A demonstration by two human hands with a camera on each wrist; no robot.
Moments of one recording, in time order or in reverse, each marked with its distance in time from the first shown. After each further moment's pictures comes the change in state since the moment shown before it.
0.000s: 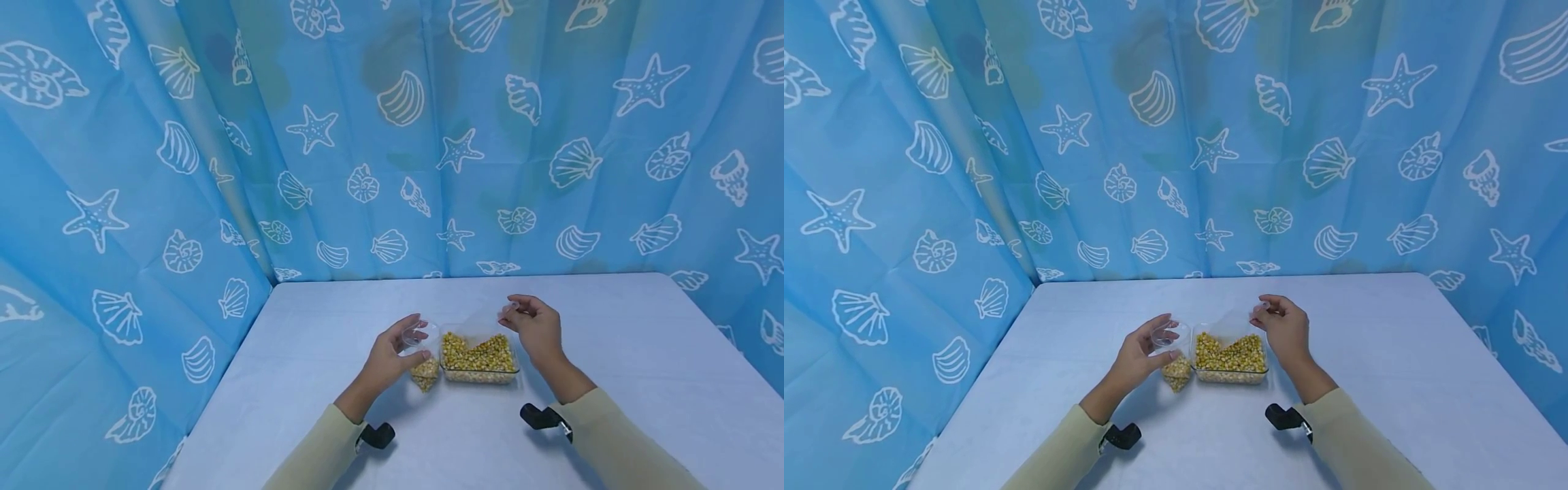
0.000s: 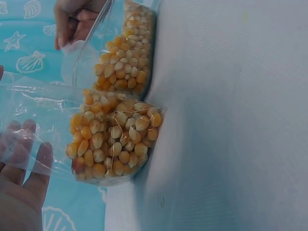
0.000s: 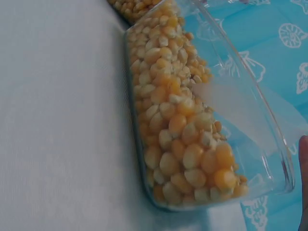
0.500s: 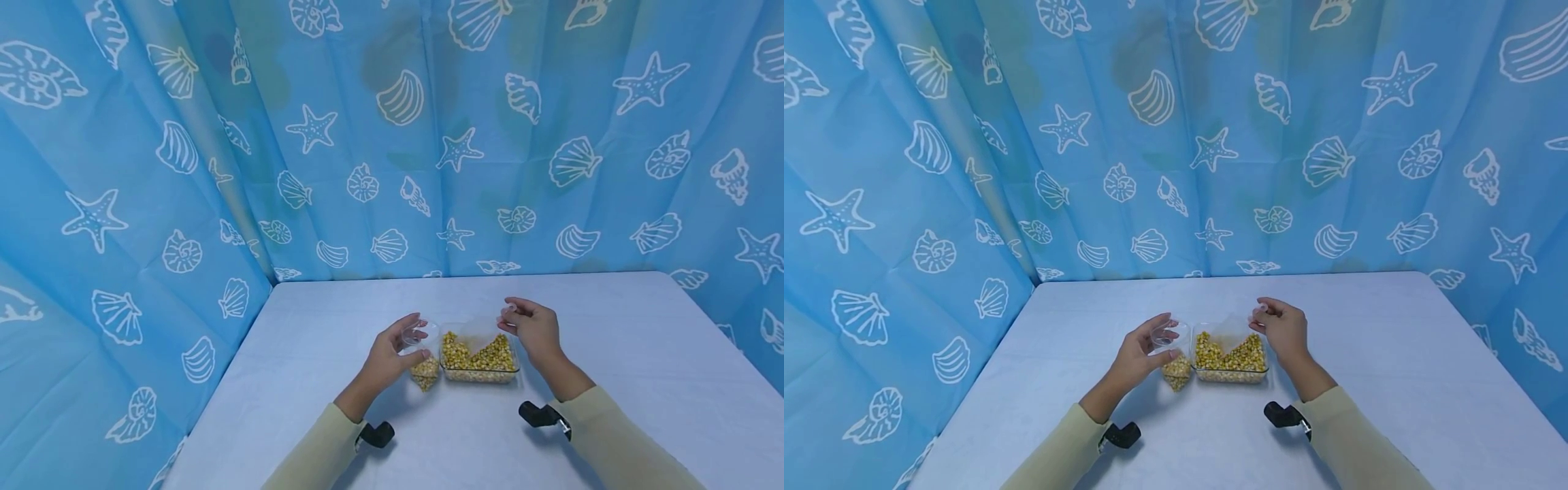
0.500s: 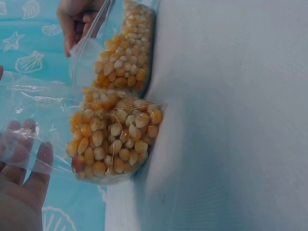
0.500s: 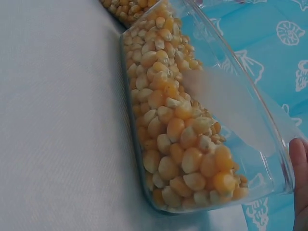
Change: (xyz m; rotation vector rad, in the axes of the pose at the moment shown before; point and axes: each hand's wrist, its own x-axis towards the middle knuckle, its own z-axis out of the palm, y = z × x) left_hand 0.001 0.002 -0.001 0.011 -0.004 -0.016; right_hand -0.015 -0.064 0.007 -0.042 -0.038 0.291
